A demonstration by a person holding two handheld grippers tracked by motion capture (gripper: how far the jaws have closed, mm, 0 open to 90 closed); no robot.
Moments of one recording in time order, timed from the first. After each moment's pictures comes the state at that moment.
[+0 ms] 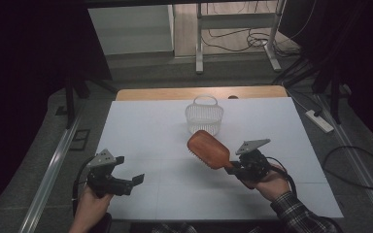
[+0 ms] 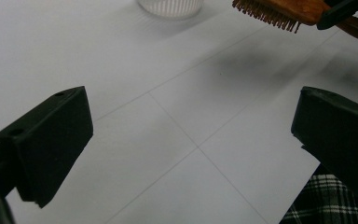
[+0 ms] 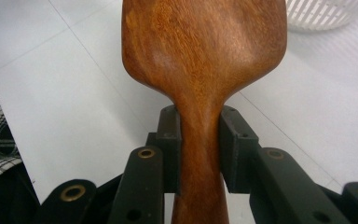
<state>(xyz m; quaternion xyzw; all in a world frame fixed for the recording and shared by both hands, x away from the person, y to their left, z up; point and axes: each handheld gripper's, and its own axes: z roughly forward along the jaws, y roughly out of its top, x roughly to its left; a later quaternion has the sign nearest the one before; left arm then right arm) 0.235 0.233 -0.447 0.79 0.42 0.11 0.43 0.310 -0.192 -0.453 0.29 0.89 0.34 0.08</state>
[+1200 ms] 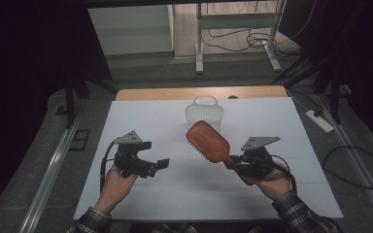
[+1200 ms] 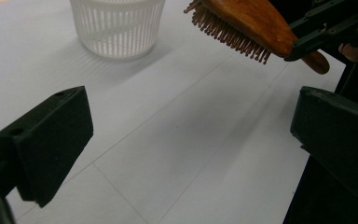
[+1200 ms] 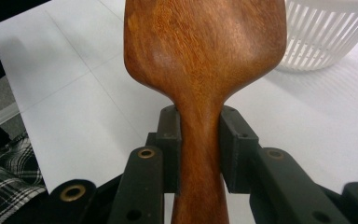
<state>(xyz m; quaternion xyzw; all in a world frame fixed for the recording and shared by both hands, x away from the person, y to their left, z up) 0.286 0.177 -0.428 0.79 0.38 0.05 0.47 0.306 -0.196 -0.435 0.29 0.86 0.40 0.08</state>
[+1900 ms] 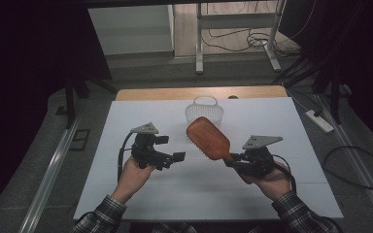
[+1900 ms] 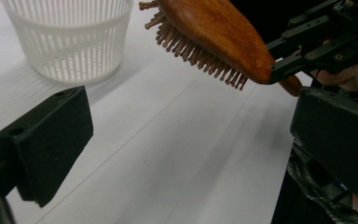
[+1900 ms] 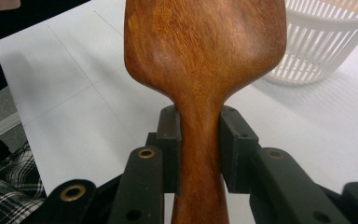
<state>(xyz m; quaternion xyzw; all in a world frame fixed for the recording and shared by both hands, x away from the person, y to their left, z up) 0.313 0.141 -0.423 0.79 0.36 0.00 0.50 0.304 -0.196 -0.429 0.29 0.85 0.42 0.10</state>
